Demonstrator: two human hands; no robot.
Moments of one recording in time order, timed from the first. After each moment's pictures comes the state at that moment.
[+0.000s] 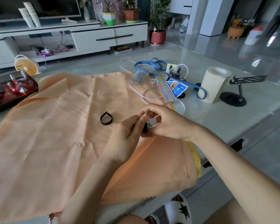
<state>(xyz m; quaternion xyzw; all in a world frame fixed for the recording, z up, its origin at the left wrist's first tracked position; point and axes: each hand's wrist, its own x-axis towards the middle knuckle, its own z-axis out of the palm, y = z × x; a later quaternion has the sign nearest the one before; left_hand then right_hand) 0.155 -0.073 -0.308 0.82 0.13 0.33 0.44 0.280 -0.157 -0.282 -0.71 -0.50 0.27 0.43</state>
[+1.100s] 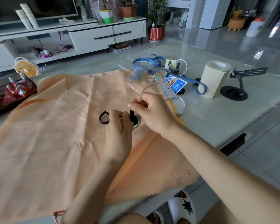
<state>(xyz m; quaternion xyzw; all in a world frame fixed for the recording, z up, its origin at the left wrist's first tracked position) 0.165 -0.074 -0.317 0.73 0.28 0.42 0.46 0.256 -0.129 -0.277 -0.71 -0.40 0.15 0.56</state>
